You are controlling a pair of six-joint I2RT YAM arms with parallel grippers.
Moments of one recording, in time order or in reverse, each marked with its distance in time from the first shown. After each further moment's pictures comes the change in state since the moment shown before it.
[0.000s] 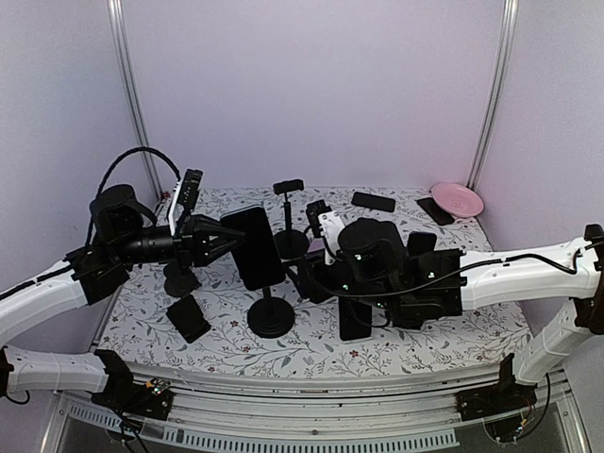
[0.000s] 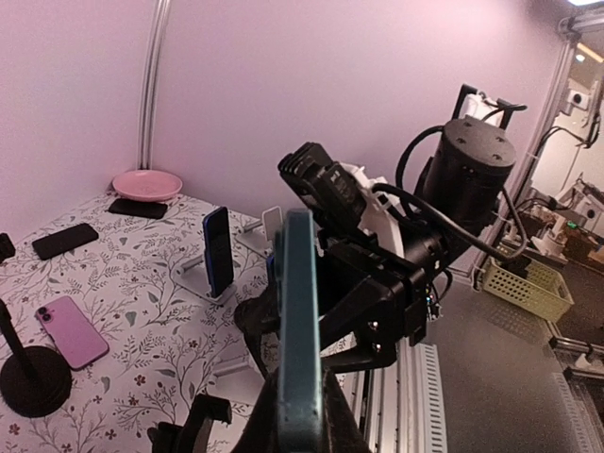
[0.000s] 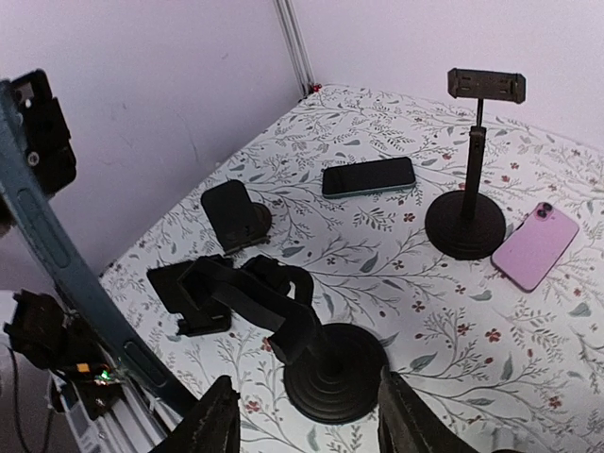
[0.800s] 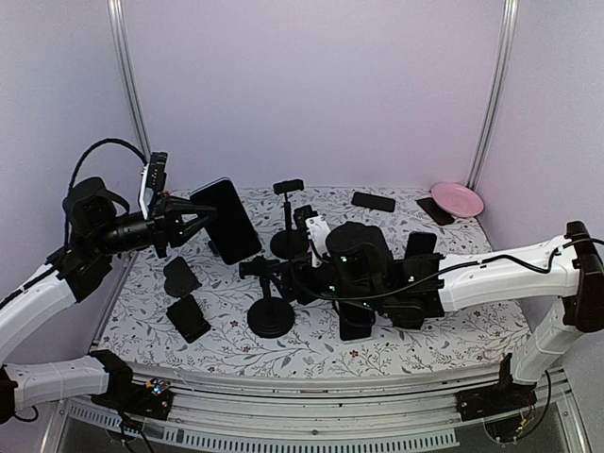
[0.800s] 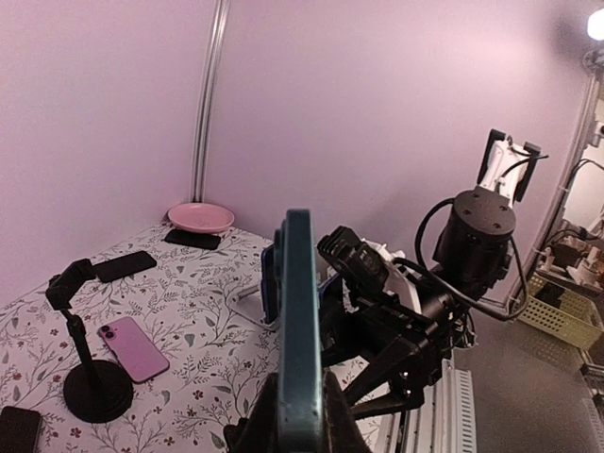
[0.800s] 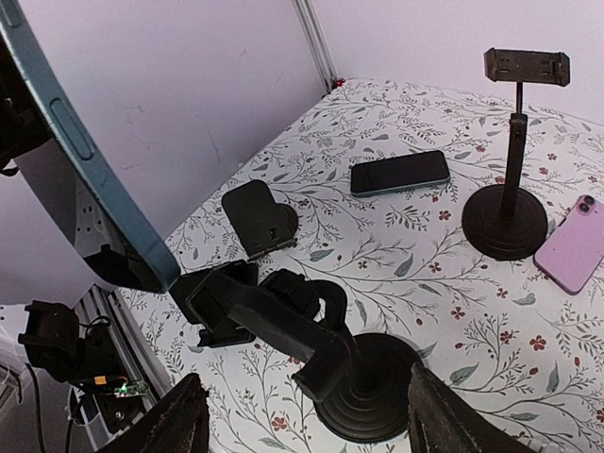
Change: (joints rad) left arm 0.204 -0.089 0.011 -0.004 0.079 -0.030; right arm -0.032 0.068 -0.021 0.142 -0.096 0.021
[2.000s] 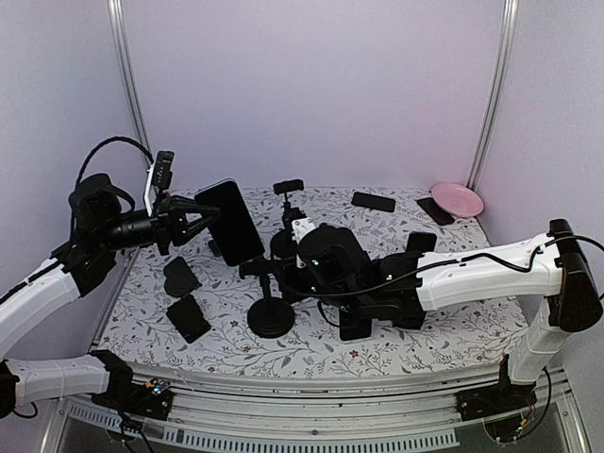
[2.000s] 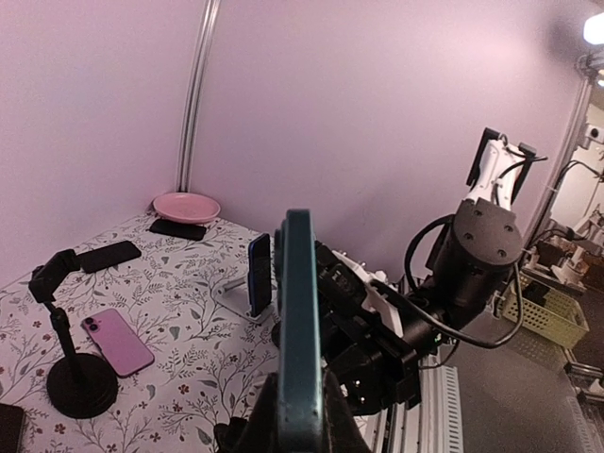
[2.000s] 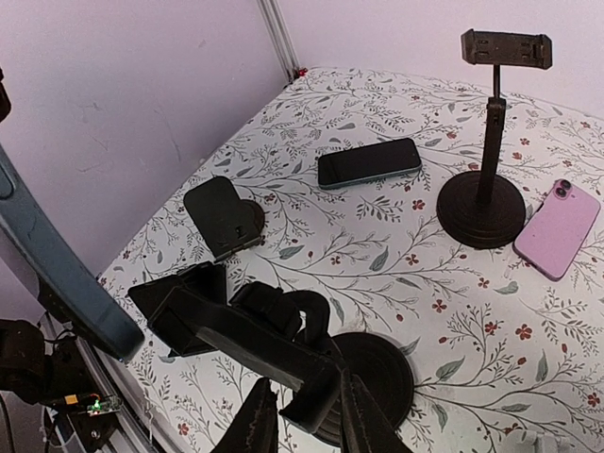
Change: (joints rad) left arm 0.017 0.050 0.017 0.009 0.064 -0.025; right arm 0.031 0.120 0.143 -0.122 0.137 0.048
